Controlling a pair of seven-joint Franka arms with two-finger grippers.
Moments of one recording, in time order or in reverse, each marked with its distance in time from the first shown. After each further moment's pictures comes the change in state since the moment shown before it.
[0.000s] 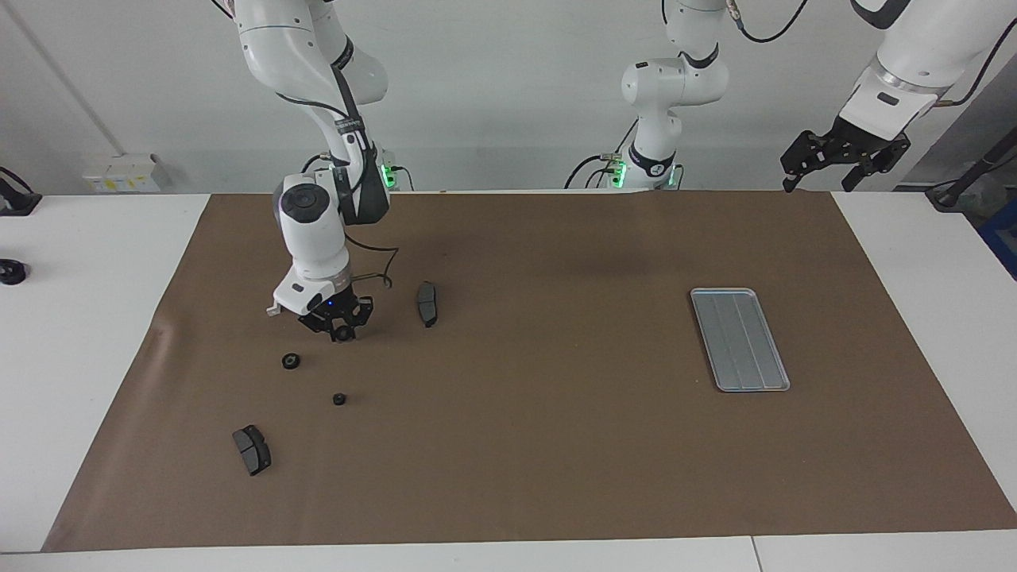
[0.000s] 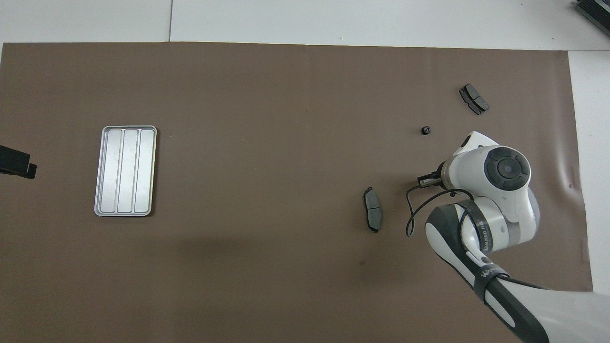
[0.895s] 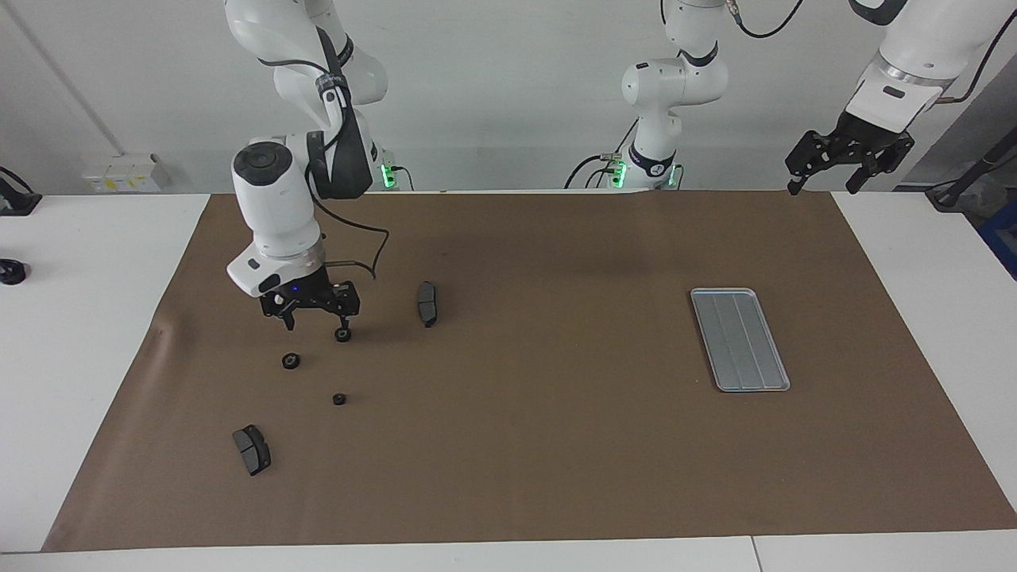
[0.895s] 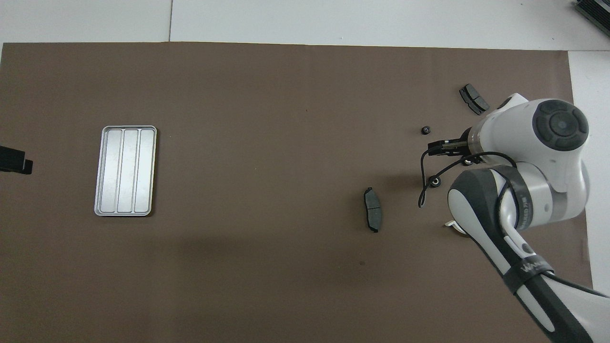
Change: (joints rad) left arm 0.029 -0.033 -0.001 -0.053 -0.057 0.080 -0.009; right arm -0.007 -0.058 -0.001 0.357 0.067 -0.399 0.122
